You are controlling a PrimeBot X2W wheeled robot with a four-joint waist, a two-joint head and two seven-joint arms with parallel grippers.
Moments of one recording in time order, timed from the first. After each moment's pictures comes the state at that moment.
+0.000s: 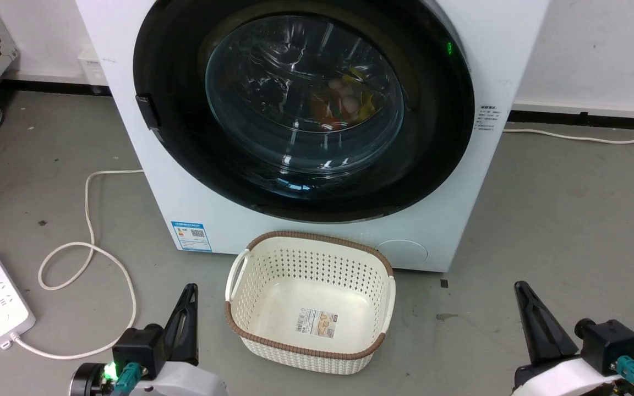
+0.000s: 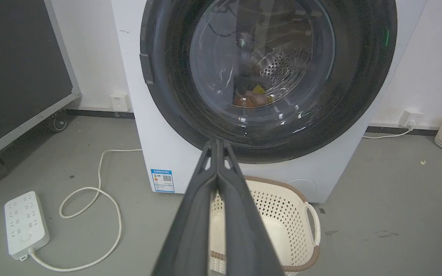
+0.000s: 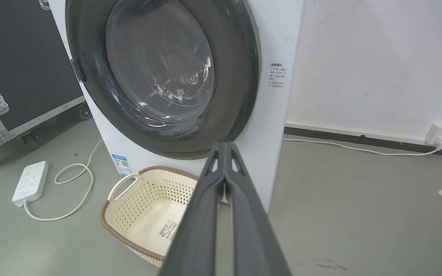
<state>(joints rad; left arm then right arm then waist) 0.01 0.05 -0.04 0.11 -0.09 -0.04 -0.17 0.01 -0.06 -0.03 0.11 0.08 0.13 -0.17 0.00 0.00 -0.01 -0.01</state>
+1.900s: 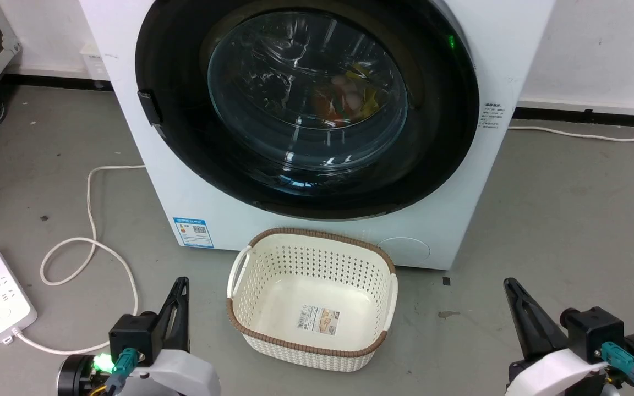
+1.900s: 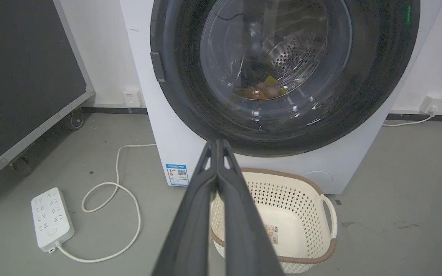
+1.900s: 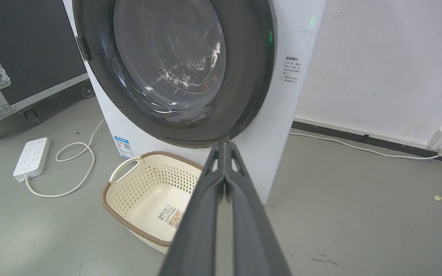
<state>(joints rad) 0.01 0.05 -0.01 0.04 -0.03 -0.02 -0.05 0.01 -0.05 -0.01 0.04 0.03 0.13 -0.05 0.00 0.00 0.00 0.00</state>
